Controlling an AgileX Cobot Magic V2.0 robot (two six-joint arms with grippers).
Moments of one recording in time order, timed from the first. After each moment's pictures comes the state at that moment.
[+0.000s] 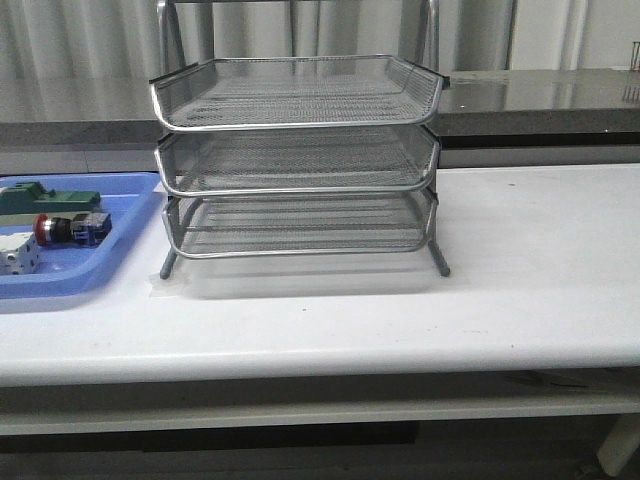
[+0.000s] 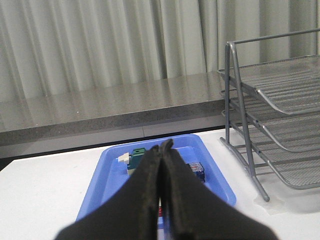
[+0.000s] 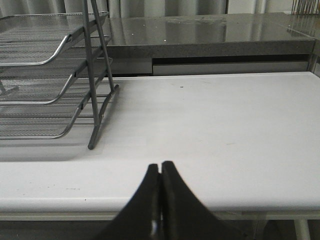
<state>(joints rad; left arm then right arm) -0.03 0.00 0.00 0.07 -0.01 0.05 0.04 -0.01 0.03 0.06 0.13 -0.02</state>
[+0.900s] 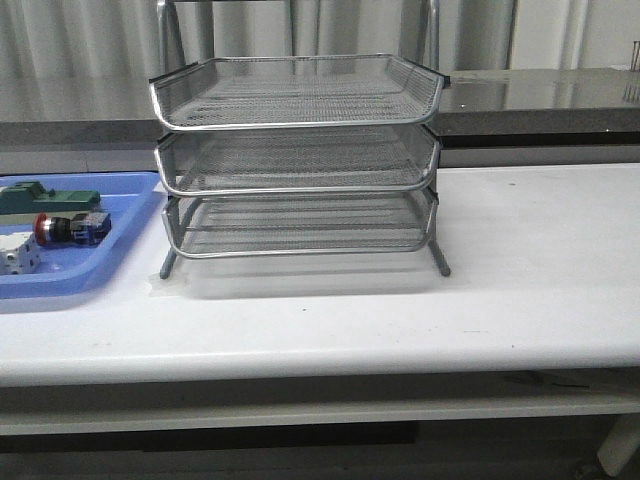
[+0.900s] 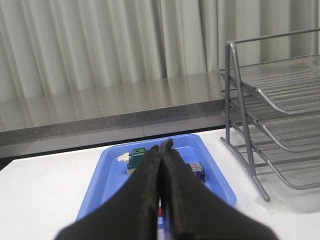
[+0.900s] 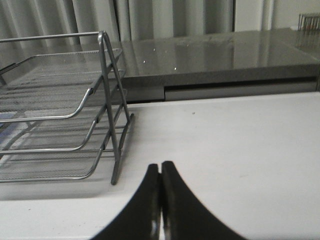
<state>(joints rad) -0.03 0.00 0.00 0.07 -0.01 0.05 0.04 0.14 -0.27 0.14 0.27 -0.02</state>
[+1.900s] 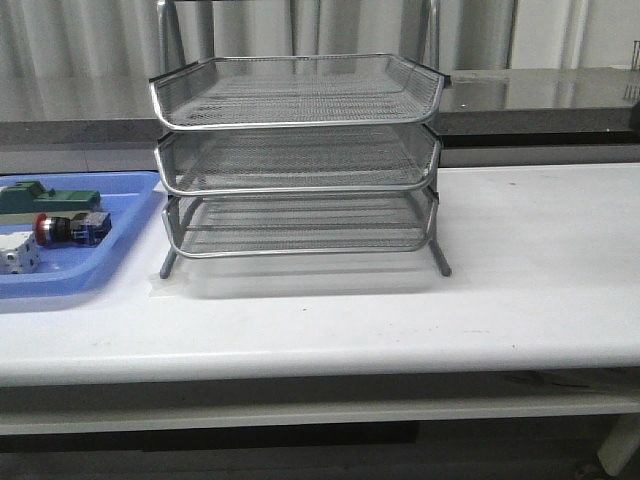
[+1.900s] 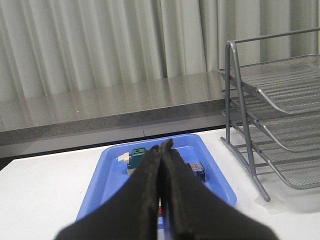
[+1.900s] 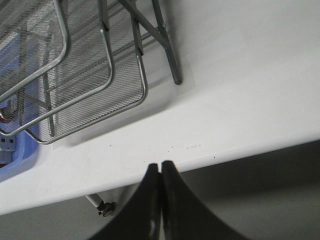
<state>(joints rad) -0.03 0.00 0.00 0.07 -0.01 0.05 0.04 1.12 -0.70 0.69 0.47 -0.06</state>
